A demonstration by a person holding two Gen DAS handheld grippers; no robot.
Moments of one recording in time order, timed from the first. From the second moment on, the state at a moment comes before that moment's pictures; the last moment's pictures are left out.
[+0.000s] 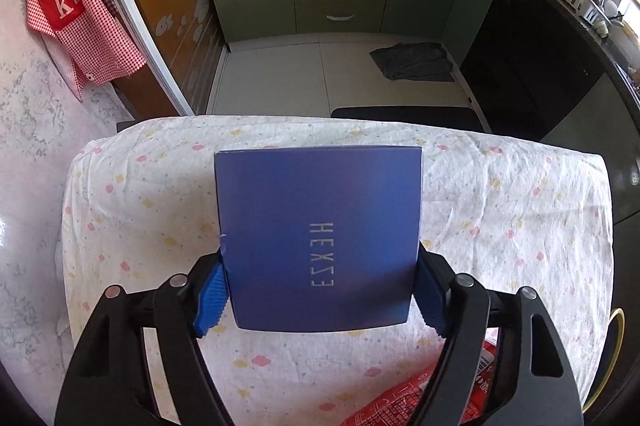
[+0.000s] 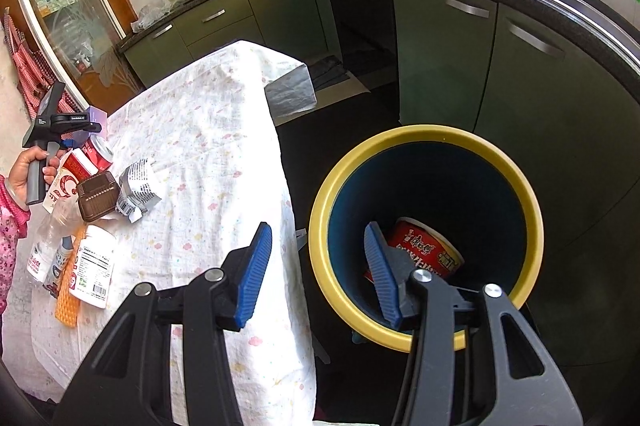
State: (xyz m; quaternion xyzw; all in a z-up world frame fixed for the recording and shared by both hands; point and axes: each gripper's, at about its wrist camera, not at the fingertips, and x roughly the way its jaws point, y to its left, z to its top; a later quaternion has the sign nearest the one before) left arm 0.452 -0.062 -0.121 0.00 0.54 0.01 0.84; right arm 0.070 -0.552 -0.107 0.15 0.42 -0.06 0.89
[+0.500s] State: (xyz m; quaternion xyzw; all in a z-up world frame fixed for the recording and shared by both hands) left arm 0.318 -0.157 -0.026 0.08 0.47 -0.18 0.86; right arm 0.020 -0.577 -0.100 0.17 0.40 -0.10 0.90
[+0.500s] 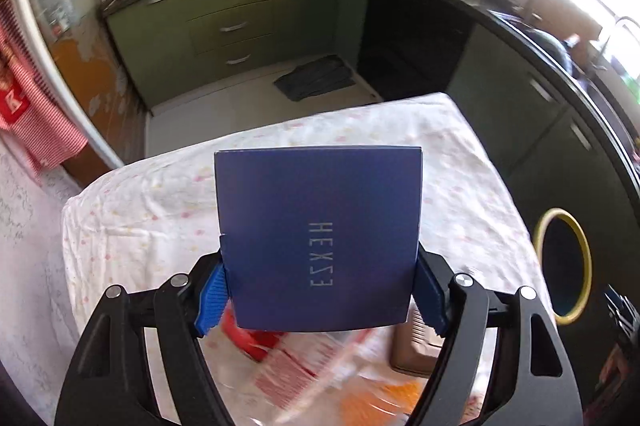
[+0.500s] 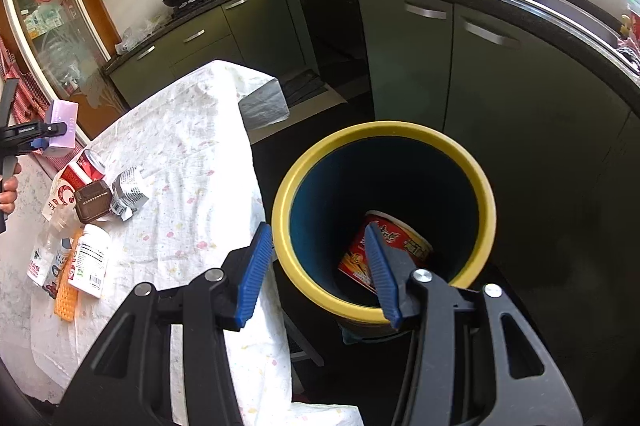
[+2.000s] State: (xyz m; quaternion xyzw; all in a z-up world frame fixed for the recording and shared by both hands) left arm 0.205 -0.206 0.030 0.08 0.34 -0.34 0.87; right arm -0.020 -0.598 -0.105 0.19 0.39 -0.12 0.89
